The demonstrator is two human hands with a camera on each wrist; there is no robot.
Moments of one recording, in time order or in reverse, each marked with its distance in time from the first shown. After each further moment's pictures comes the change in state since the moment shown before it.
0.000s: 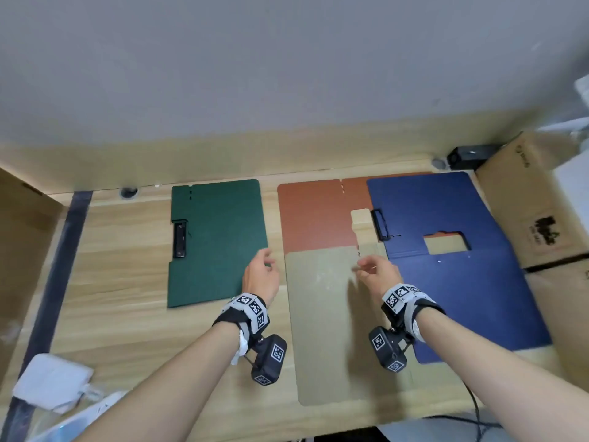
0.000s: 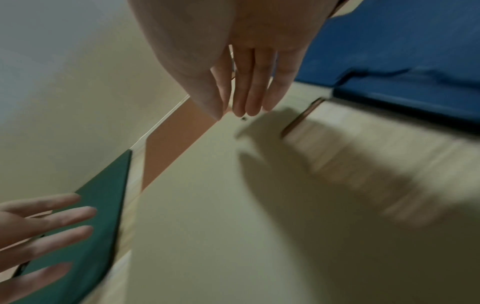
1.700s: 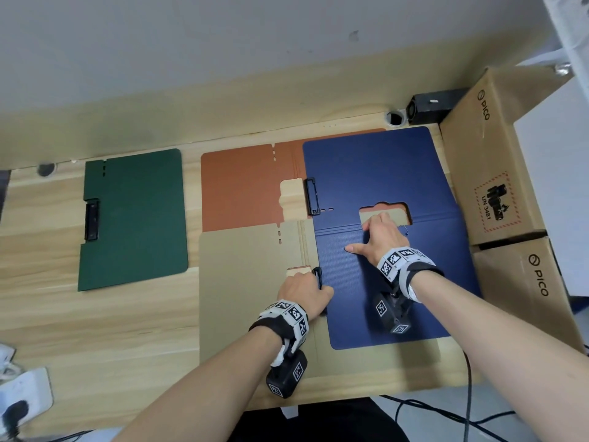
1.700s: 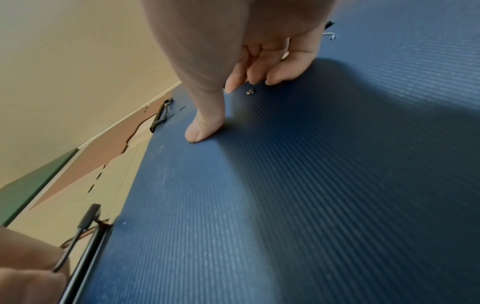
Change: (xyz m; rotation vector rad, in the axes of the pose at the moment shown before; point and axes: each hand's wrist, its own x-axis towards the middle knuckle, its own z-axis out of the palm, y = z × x) left_hand -0.083 0.088 0.245 0.722 -0.432 0.076; right_hand 0.077 0.113 -0.137 -0.430 -0.052 -0.054
